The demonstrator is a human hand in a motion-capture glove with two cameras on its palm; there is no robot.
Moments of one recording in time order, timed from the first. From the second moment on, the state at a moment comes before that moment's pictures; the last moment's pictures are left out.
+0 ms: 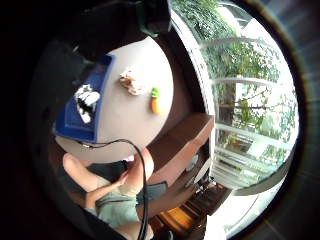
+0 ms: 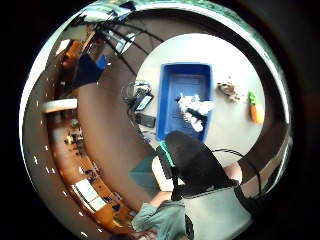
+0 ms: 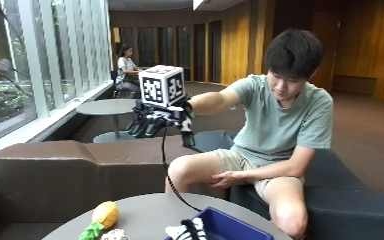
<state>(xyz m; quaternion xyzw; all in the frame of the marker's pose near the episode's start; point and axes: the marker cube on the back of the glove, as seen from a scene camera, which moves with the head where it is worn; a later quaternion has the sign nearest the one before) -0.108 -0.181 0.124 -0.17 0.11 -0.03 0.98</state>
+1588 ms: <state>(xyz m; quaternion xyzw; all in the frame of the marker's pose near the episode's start) 0.146 -0.183 0.243 -0.10 0.07 0.11 0.99</state>
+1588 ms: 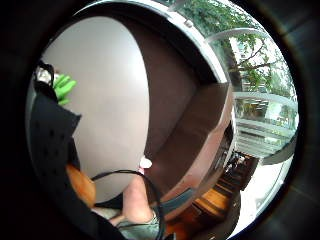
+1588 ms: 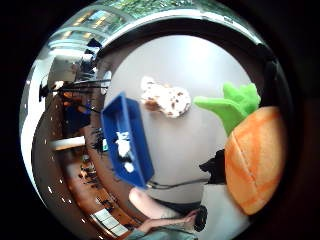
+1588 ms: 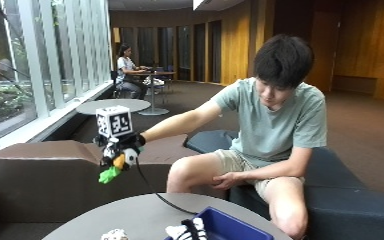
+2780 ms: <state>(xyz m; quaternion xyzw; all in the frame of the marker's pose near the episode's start) -0.260 -0.166 0.153 -0.12 0.06 -0.15 0.98</state>
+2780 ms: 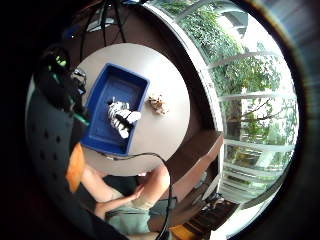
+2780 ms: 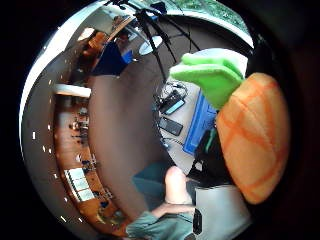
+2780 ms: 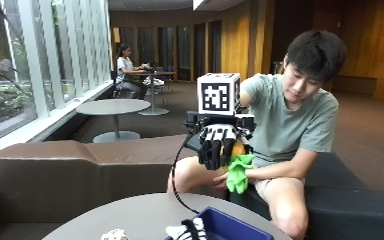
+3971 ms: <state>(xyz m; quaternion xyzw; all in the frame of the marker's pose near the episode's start) -0.028 -0.254 0.230 -0.20 0.12 -0.01 0.97</state>
